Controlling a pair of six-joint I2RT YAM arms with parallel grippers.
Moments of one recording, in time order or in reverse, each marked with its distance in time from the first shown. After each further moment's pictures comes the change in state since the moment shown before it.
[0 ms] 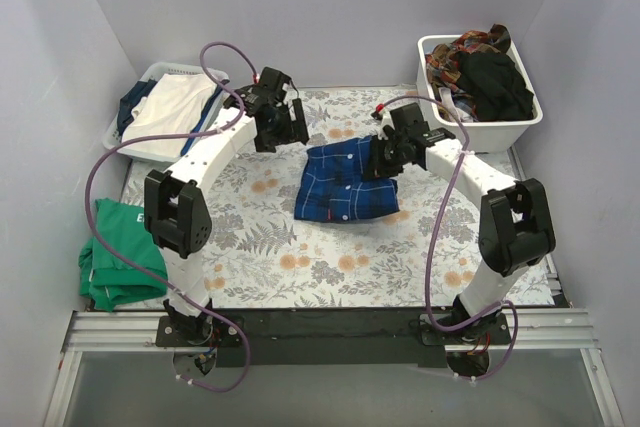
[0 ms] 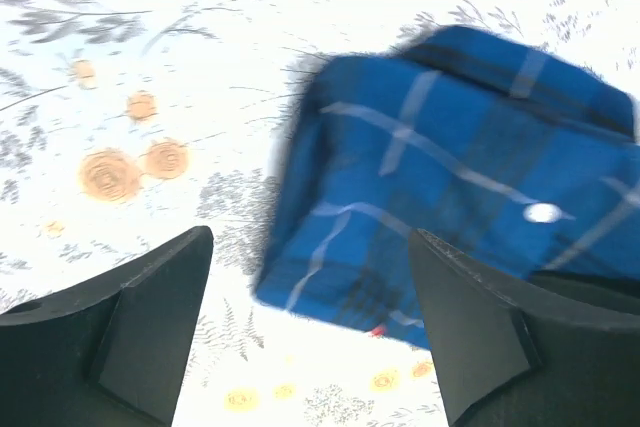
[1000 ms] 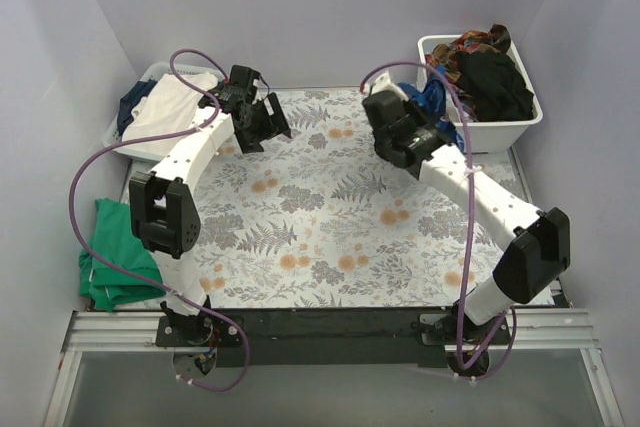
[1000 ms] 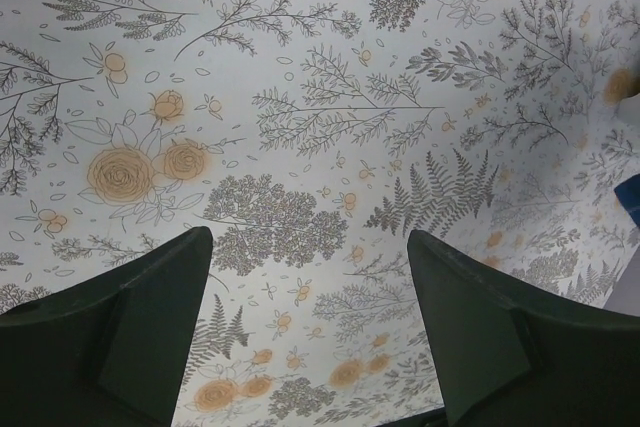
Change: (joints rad) left arm 0.151 -0.048 -0.074 0.045 0.158 -0.078; right arm 0.232 -0.161 0.226 -0.099 1.406 -0.636
